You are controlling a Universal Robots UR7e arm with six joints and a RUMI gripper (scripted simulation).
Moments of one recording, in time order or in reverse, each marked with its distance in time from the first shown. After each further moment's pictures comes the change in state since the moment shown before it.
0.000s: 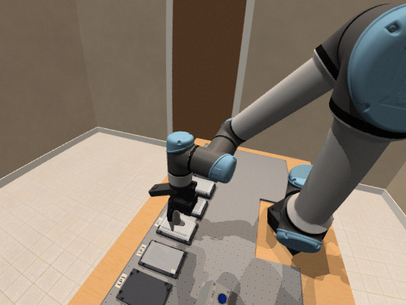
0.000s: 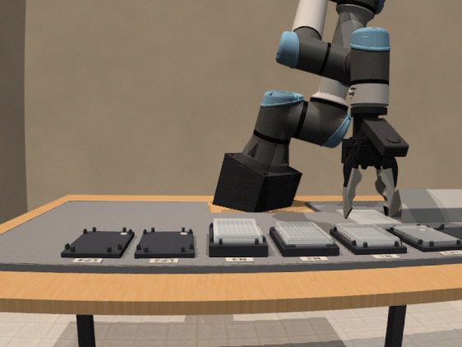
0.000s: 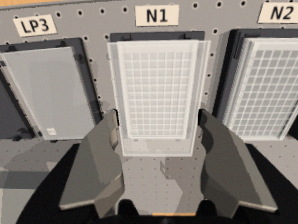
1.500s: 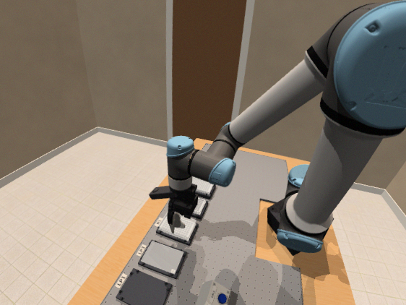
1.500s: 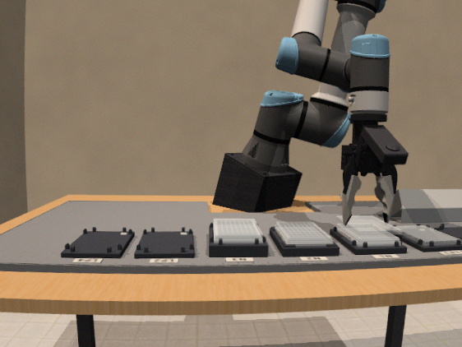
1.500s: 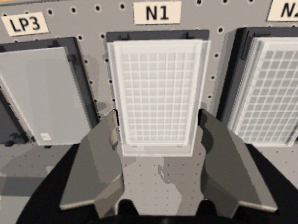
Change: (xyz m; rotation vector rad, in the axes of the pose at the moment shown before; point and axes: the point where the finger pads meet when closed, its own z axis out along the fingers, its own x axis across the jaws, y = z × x) arm 0.000 0.001 0.014 -0.001 0.000 0.000
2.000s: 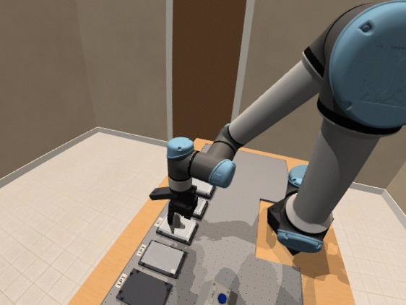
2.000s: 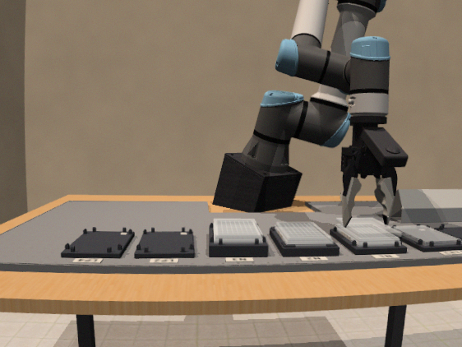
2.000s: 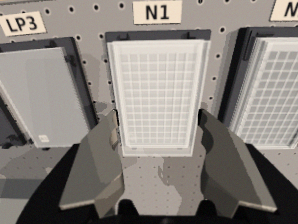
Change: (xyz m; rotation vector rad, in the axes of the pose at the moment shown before) arm 0.000 0.000 0.004 0.000 0.000 0.000
